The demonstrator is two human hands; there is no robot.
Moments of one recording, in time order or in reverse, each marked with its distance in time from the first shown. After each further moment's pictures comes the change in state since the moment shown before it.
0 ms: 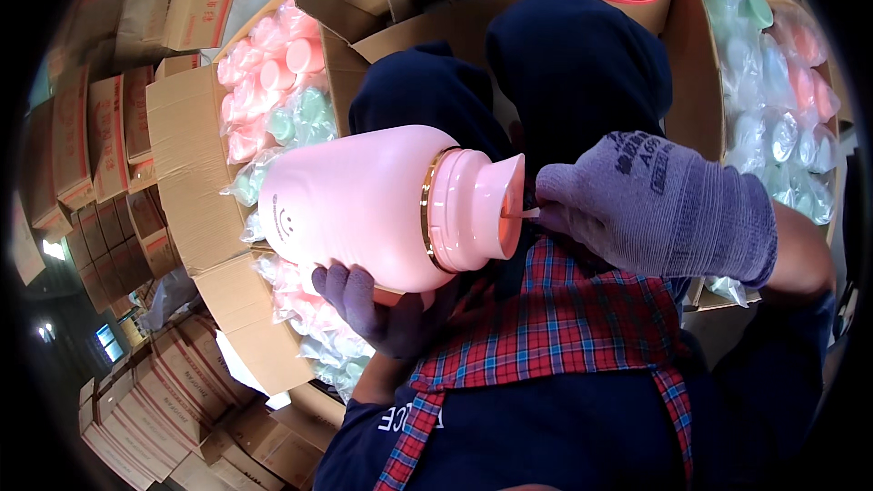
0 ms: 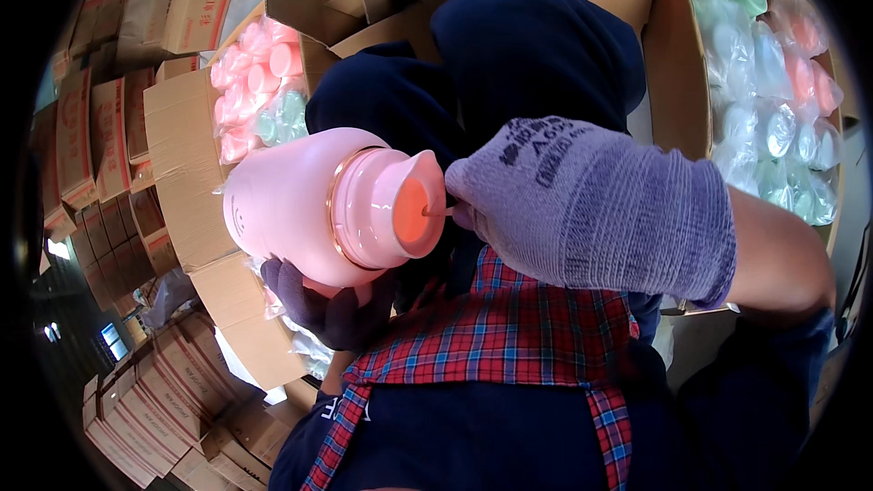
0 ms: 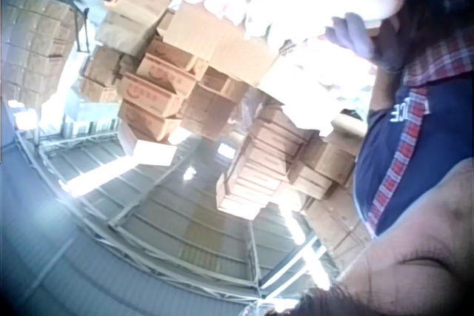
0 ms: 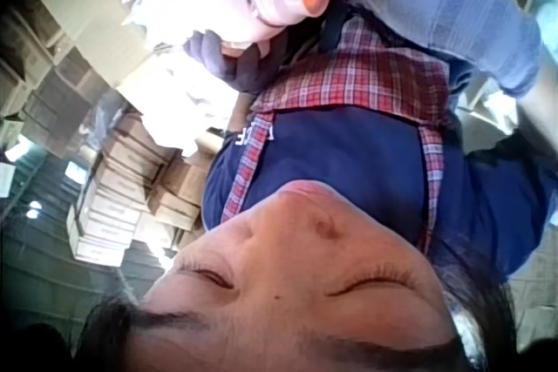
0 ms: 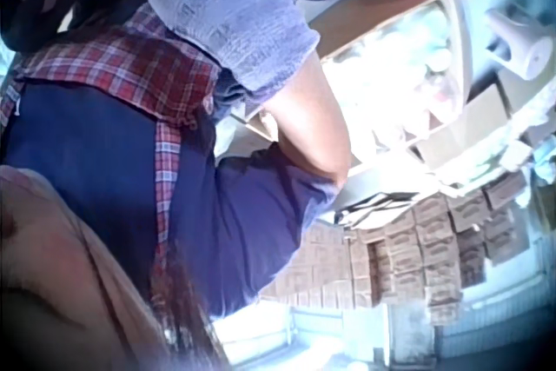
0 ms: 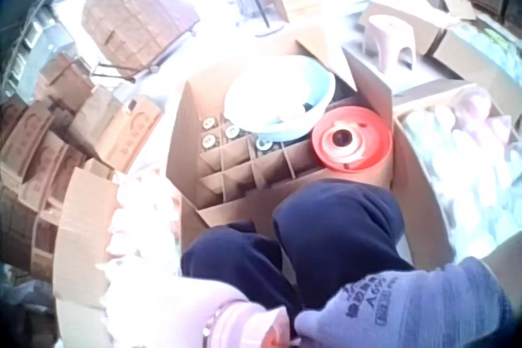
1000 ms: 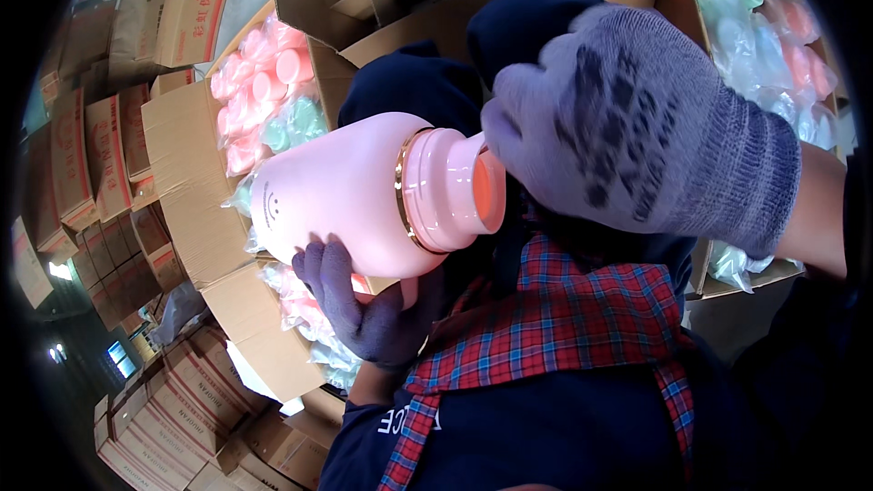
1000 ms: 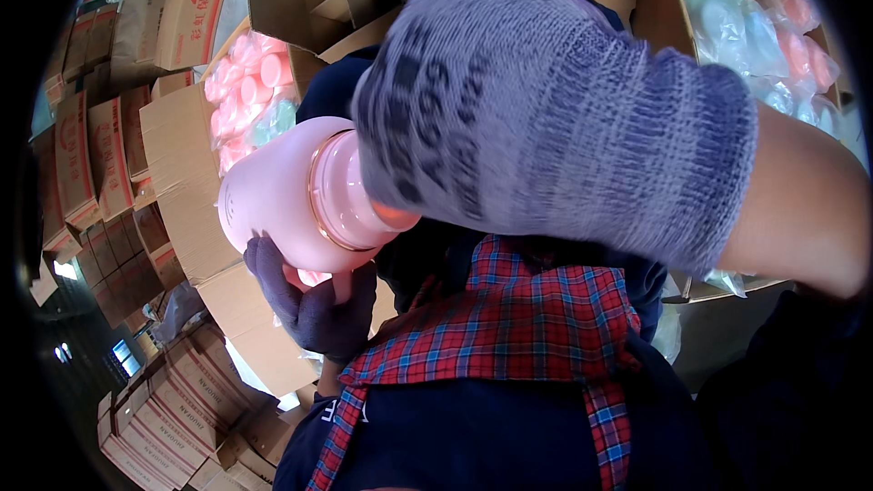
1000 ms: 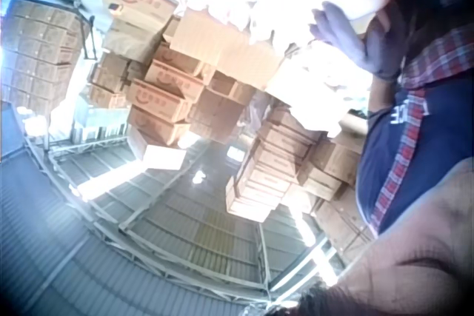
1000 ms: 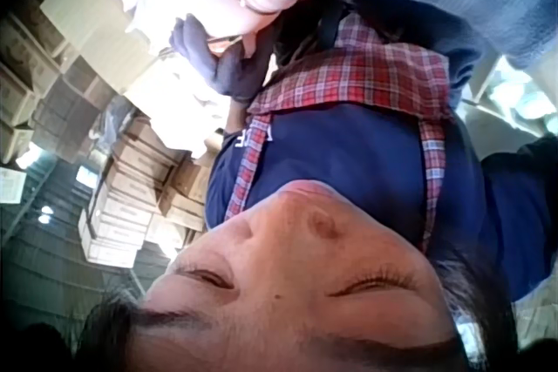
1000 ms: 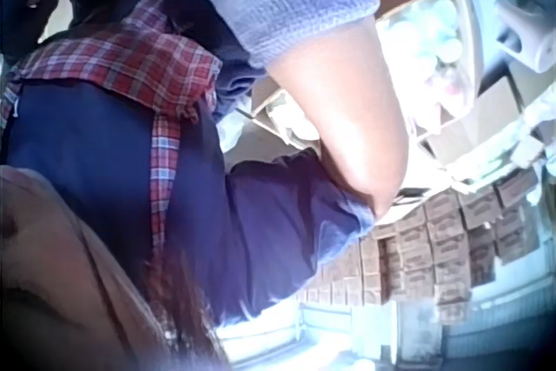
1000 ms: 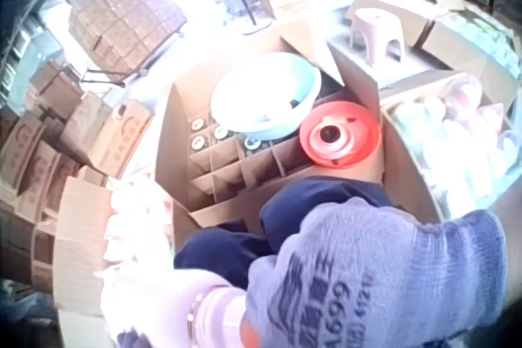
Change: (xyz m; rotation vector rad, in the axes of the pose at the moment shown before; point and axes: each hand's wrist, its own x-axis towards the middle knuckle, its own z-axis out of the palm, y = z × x) left_hand 0.028 0.002 -0.004 -0.094 -0.028 -0.059; right_hand 0.016 0.023 -0.015 -0.386 0.608 -0.491
